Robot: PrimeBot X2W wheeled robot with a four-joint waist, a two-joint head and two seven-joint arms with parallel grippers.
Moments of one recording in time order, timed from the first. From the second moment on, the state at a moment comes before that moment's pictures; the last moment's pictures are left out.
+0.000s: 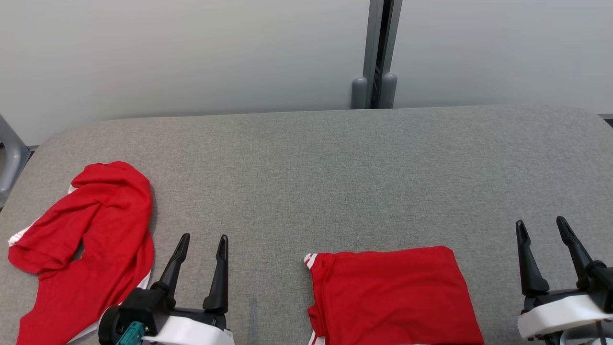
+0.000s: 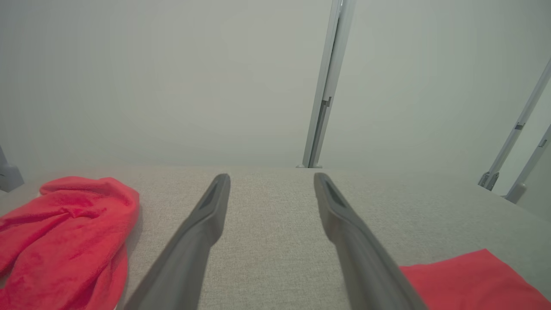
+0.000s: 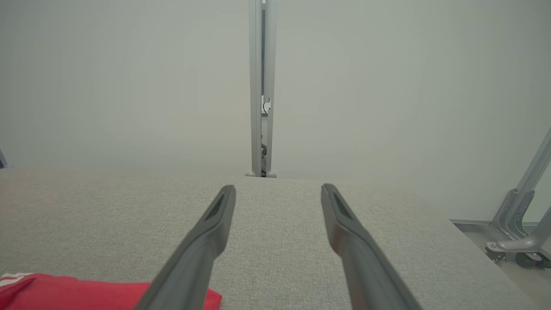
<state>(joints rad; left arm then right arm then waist) 0.01 0.05 -0.18 0.14 -0.26 0.01 -0.26 -0.04 -0.12 -0.07 0.20 0.11 0.13 -0.26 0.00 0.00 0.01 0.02</state>
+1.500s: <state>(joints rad) 0.01 0.05 -0.19 0.16 -0.26 0.01 -0.26 -0.04 -0.14 0.03 0.29 0.24 0.13 -0.26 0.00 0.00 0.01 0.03</state>
